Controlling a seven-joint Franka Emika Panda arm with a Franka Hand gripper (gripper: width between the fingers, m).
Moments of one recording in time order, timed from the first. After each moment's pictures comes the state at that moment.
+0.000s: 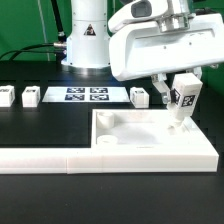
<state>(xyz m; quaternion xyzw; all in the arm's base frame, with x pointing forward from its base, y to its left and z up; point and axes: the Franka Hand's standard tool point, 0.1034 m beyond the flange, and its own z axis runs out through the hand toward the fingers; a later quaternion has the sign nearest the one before) 0.603 0.119 0.088 -0.97 -0.16 -0.20 0.06</state>
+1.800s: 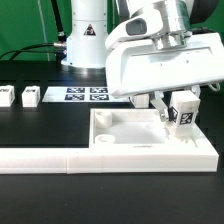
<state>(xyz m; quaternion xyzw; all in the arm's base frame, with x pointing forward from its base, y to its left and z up) 0.622 0.113 0.065 -0.95 -0.14 -0.26 0.05</state>
